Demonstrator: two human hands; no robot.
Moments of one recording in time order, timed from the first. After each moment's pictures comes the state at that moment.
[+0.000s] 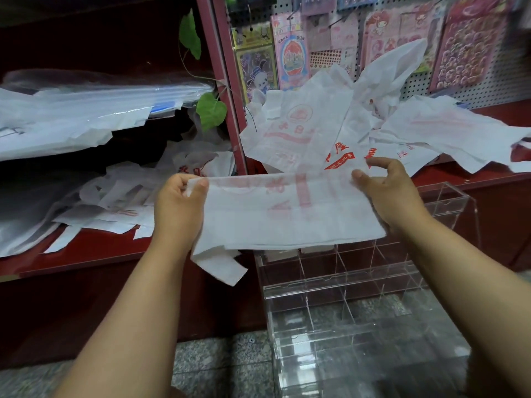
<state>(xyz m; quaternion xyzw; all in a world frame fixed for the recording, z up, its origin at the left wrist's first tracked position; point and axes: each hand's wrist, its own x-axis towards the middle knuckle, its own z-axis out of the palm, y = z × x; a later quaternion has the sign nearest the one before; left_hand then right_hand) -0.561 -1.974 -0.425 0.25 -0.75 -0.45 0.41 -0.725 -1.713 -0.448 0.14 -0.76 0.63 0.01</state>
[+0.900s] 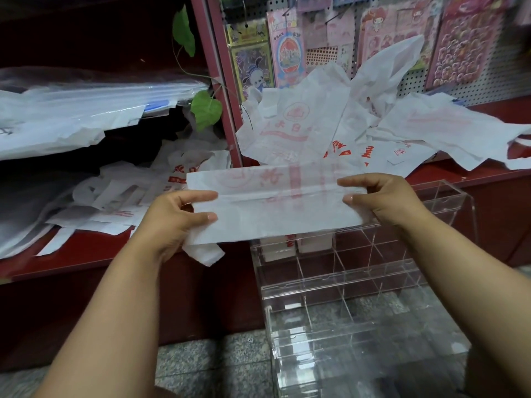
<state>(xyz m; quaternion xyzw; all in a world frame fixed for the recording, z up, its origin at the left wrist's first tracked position) -0.546 -1.993 -0.427 0.22 -0.78 -0.55 0.20 -0.722 -1.705 -0.452 0.21 -0.72 0.65 -0.07</state>
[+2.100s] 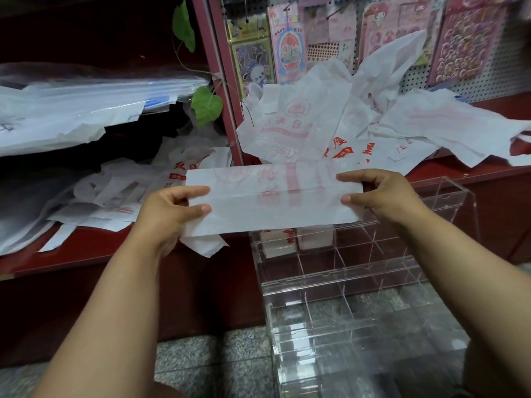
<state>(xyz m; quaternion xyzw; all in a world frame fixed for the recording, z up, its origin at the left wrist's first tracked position) -0.547 -1.993 -0.427 0.25 -0.75 -0.56 0.25 -0.722 -1.706 -0.451 0.23 -0.75 0.62 -0.06</state>
